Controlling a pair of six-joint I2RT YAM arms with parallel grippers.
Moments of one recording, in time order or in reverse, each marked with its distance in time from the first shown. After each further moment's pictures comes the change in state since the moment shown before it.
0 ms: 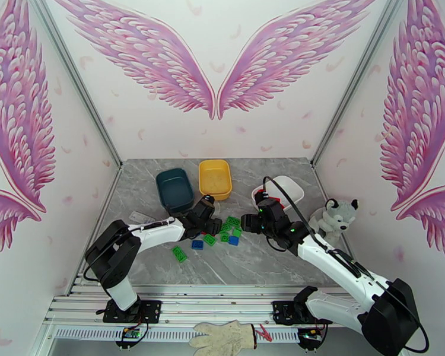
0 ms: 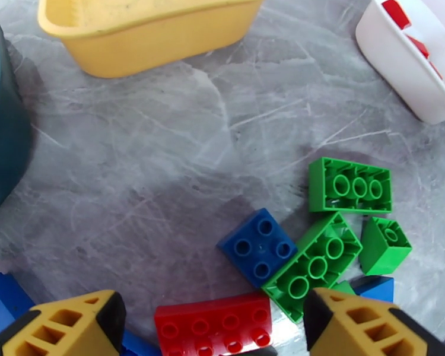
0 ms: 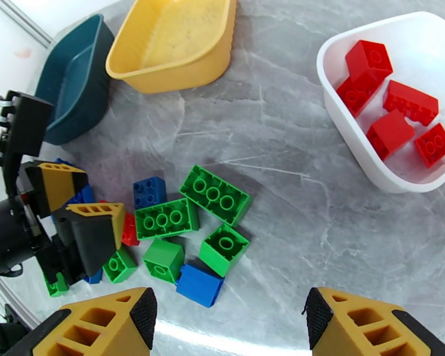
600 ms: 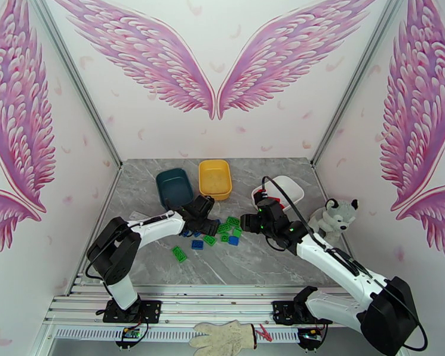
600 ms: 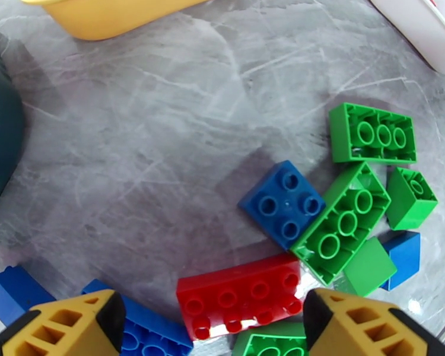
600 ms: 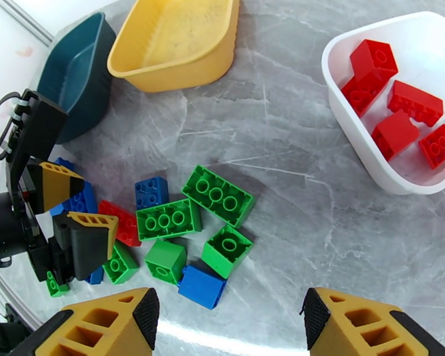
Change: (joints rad) left arm 0.042 0.012 0.076 -0.190 0.112 0.104; right arm 0.000 0.015 -0.001 0.019 -0.014 -0.004
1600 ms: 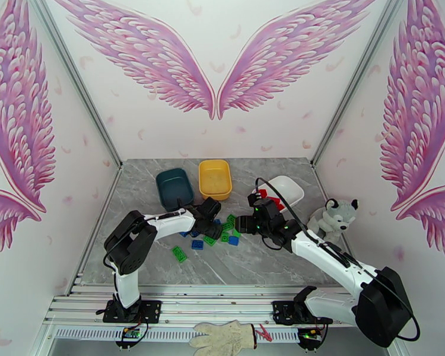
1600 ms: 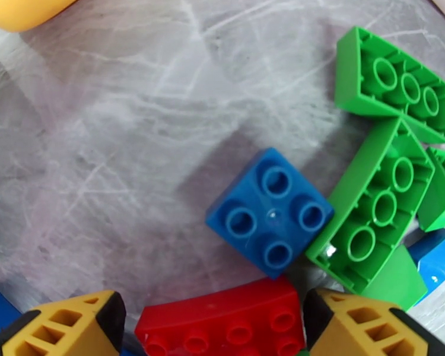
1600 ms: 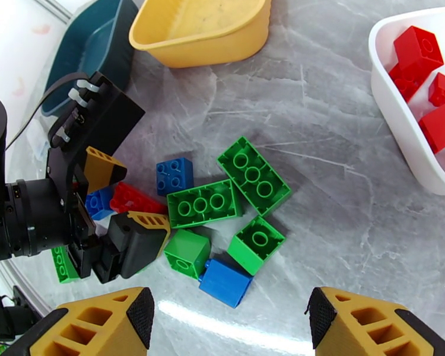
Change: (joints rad) left arm -0.035 0.132 0.085 -0.072 -0.048 0.047; right arm 0.000 0.063 -0.005 0.041 -0.098 -0.008
